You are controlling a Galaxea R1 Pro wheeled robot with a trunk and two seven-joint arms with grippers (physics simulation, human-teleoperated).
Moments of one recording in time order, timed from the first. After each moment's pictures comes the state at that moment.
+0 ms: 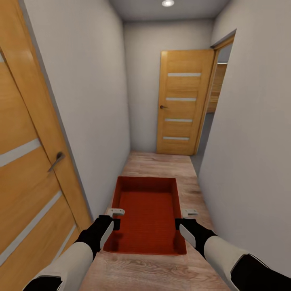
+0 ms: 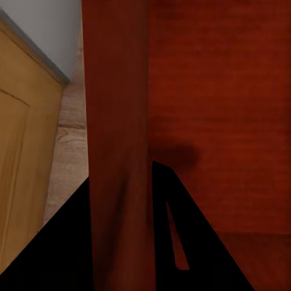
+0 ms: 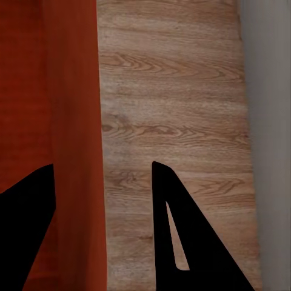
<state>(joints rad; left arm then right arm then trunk) -0.74 -0.14 0.01 -0.45 -0.04 0.50 0.18 -0.83 0.04 0.67 -0.24 -0.69 0.24 -0.35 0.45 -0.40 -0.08</state>
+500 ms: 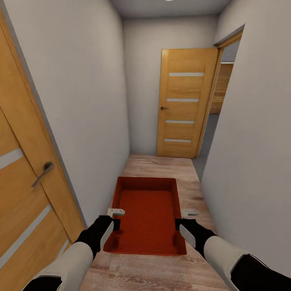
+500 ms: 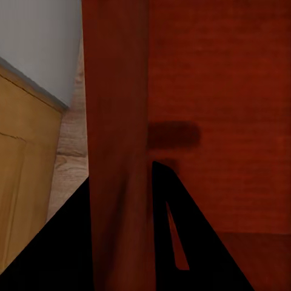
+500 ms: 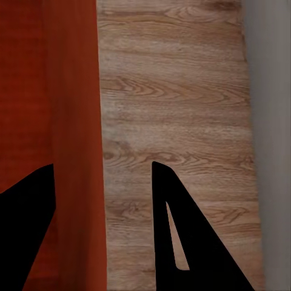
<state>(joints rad) -0.74 -0.14 0.01 -0.45 -0.04 0.49 0.18 -0.83 0.04 0.67 -0.23 -0.70 0.24 -0.35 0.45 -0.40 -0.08</state>
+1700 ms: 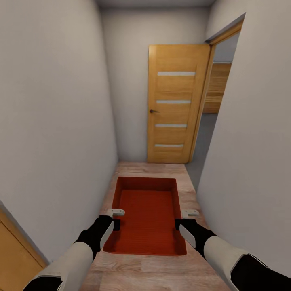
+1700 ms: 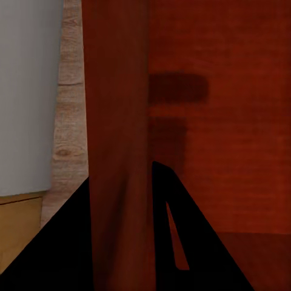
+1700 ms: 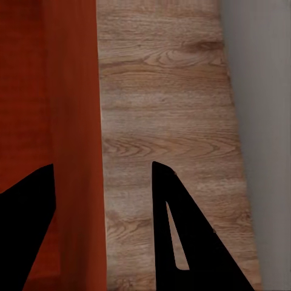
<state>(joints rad) -0.74 -0.14 0.01 -0.45 -0.05 0.50 0.18 -0.83 0.04 0.67 -0.23 -0.70 0.24 -0.35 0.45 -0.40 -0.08</state>
